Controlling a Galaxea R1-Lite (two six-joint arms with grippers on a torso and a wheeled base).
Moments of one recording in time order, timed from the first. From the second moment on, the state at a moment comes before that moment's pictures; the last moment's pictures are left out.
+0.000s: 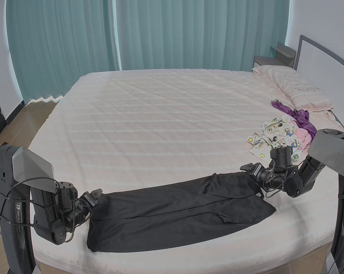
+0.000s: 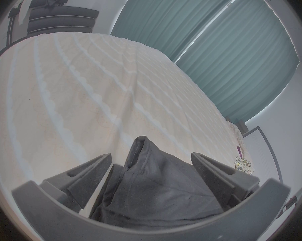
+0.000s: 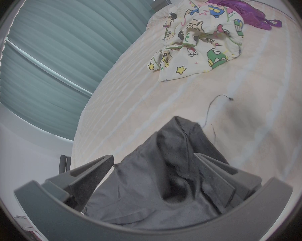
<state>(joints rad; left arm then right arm) -0.09 2.41 -0.32 -1.55 0.06 -0.81 0.15 2.35 -0.91 -0.81 0.11 0.82</state>
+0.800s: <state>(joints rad) -0.10 2.35 -0.48 -1.41 0.06 -0.80 0.15 2.37 -0.86 -0.90 0.11 0.85</state>
